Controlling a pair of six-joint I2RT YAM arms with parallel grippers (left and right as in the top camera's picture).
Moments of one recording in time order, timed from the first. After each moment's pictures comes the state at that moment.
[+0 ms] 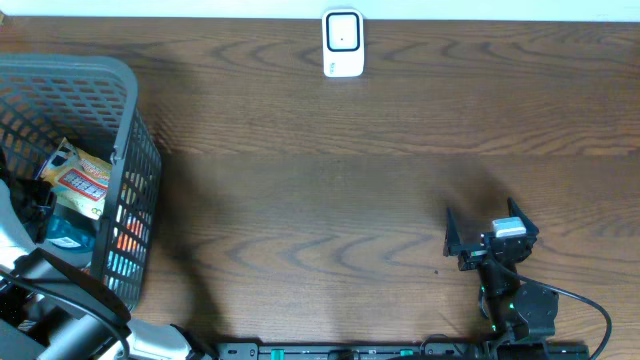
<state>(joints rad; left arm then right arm) 0.77 1.72 1.44 -1.16 -0.14 -0.71 0.07 0.01 0.01 -0.07 -0.07 -0.09</state>
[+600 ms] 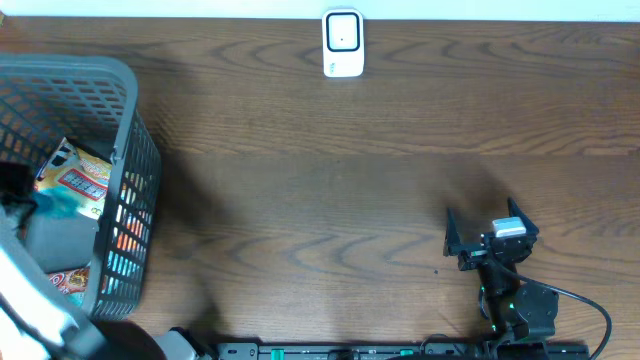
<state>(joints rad) 0.77 1.46 1.53 -1.15 0.01 -0.69 0.07 0.01 0.01 -0.07 -0.07 -0.09</state>
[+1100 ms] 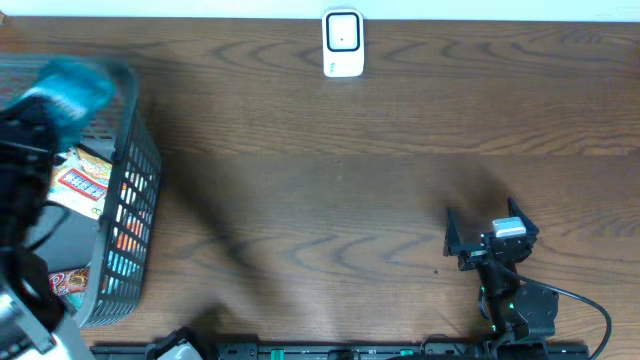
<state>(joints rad) 0.57 1.02 1.57 -0.94 0.47 -0.85 0.07 0.01 0.01 -0.07 -0.07 -0.09</state>
